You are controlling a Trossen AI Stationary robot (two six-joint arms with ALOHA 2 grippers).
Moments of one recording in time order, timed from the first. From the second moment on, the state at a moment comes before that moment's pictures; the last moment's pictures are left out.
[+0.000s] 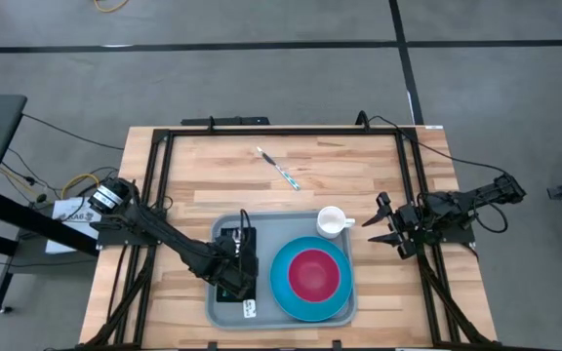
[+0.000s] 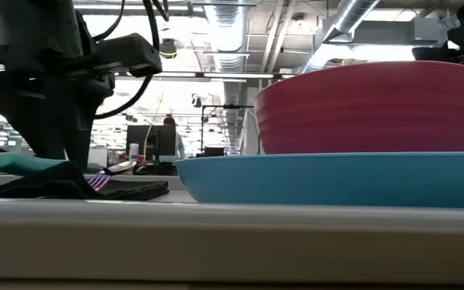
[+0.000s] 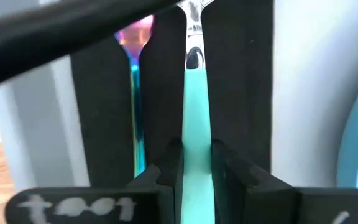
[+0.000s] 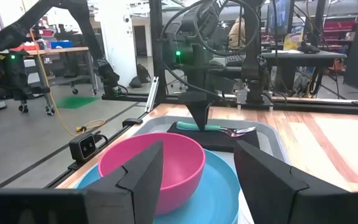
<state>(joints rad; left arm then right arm) -0.52 1.77 1.11 -0.75 -0.23 -2.06 0.33 0.02 0.01 0.01 0.00 -0.01</state>
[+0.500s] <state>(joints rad) -0.53 1.85 1.12 -0.68 -0.19 -2.07 0.32 0.02 0.01 0.01 0.00 -0.01</state>
